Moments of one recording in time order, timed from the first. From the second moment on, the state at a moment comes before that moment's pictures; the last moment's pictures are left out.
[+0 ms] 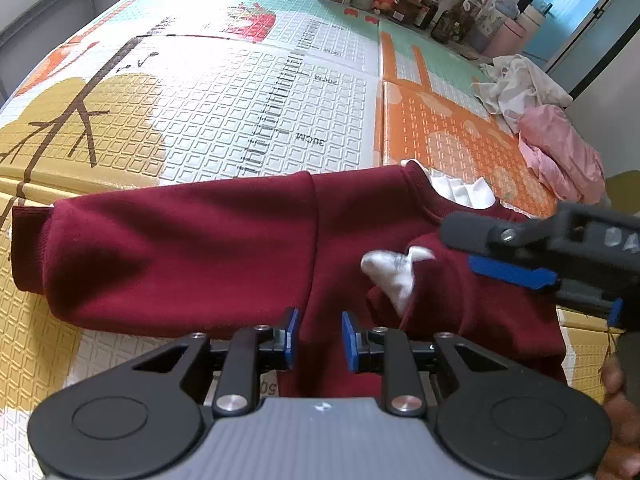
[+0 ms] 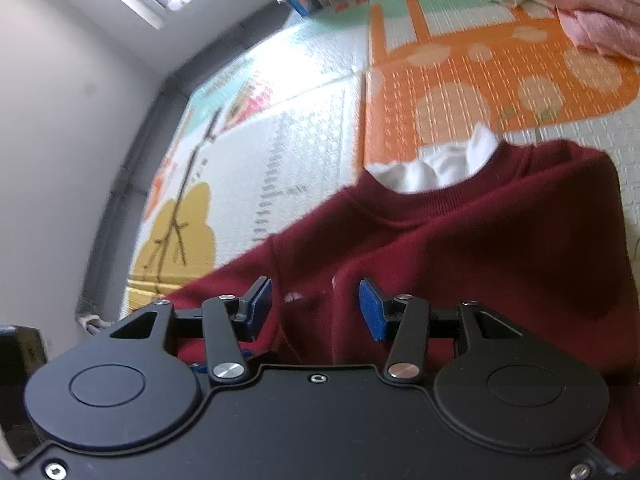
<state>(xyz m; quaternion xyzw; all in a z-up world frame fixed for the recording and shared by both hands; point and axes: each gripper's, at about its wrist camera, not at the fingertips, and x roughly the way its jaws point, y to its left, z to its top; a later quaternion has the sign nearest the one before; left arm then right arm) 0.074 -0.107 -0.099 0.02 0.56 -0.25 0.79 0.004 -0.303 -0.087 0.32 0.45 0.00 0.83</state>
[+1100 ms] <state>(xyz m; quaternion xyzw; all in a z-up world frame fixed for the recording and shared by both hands) 0.097 -0.134 -0.118 -0.04 0.59 -0.27 0.76 -0.003 -0.316 -0.150 0.31 0.51 -0.03 0.80</state>
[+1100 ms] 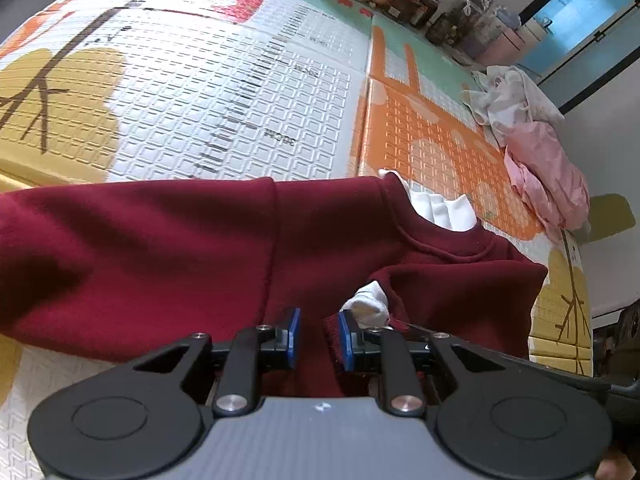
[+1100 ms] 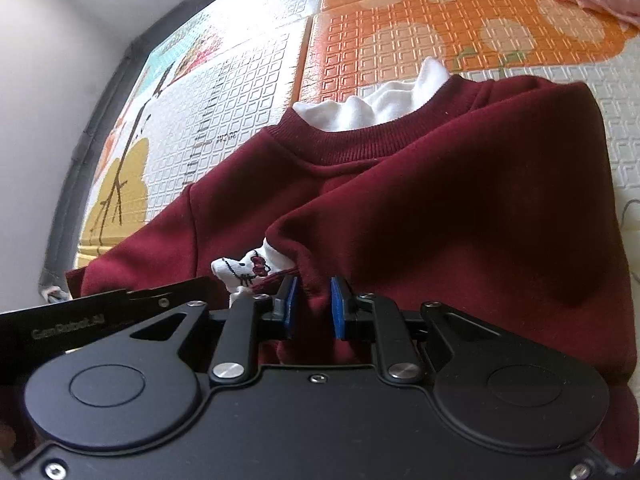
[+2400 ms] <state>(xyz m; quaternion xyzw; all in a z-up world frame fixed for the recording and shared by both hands) 0.123 -0.130 -0.124 -0.11 0.63 -0.25 0.73 -0.001 -0.323 -0.152 0.33 0.52 -0.02 0.79</state>
